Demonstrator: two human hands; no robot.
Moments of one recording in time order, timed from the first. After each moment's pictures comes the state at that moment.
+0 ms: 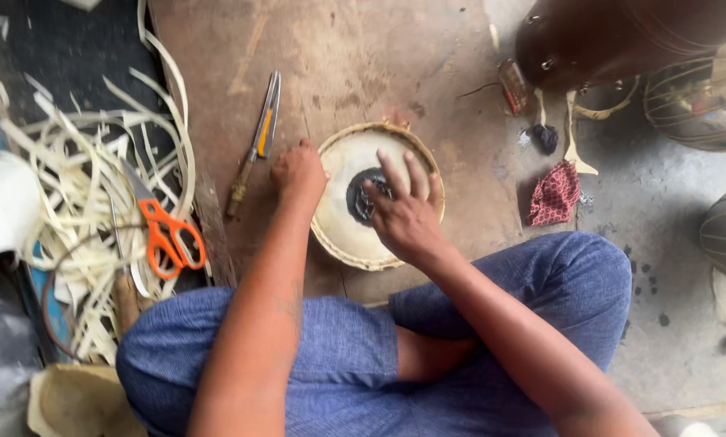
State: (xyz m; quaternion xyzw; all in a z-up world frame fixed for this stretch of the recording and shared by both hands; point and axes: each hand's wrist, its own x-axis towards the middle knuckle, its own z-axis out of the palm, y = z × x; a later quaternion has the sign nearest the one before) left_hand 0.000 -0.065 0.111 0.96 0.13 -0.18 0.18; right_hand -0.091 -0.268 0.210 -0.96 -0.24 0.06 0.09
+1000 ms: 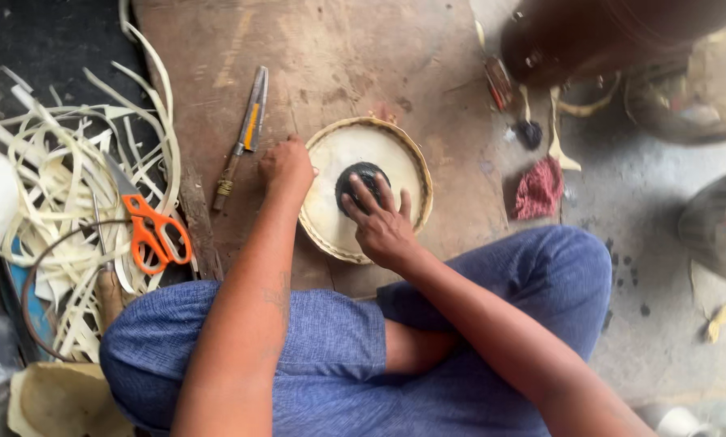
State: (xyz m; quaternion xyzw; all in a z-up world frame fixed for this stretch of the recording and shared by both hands) left_hand -0.003 -0.065 0.122 0.95 0.13 -0.22 0.17; right_hand -0.103 -0.264 0.203 -0.96 -0.24 0.12 0.07
